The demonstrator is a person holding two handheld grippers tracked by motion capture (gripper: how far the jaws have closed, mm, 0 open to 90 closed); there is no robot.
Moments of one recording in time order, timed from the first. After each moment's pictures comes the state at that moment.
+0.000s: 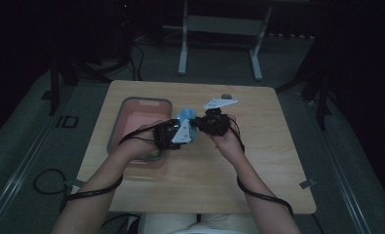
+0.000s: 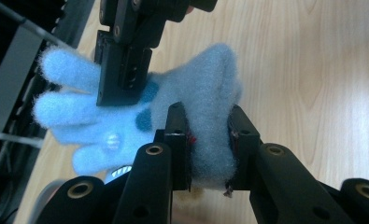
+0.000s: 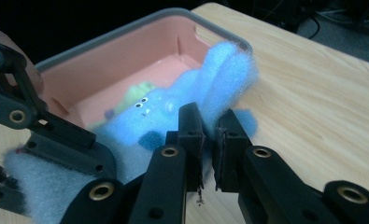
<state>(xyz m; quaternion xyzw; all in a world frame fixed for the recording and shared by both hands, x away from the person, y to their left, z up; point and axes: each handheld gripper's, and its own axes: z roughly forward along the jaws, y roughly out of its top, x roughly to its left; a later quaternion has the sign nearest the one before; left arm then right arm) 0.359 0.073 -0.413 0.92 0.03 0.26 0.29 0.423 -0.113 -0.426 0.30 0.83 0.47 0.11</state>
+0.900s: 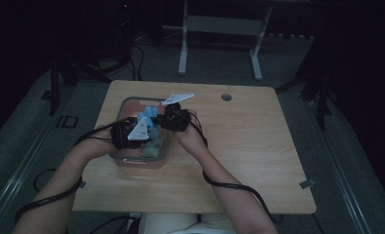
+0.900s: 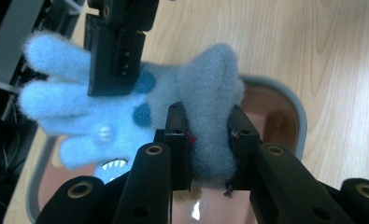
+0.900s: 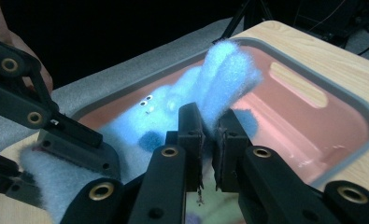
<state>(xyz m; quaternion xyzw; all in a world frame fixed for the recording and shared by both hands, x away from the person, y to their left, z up) 0.352 0.177 -0.420 0.93 0.07 0.25 0.25 0.431 -0.002 -0.432 0.26 0.84 0.48 0.07</state>
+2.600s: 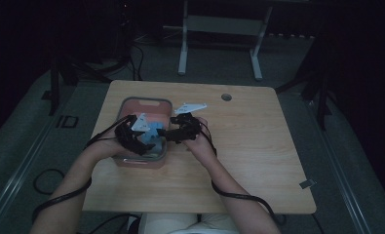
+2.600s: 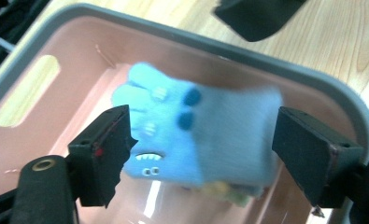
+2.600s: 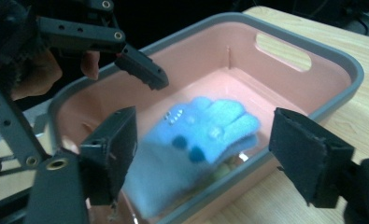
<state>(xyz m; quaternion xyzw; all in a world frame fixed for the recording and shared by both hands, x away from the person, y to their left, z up) 0.379 0.178 -0.450 0.91 0.20 0.20 0.29 0.421 -0.039 -0.457 0.28 0.82 0.50 0.06</state>
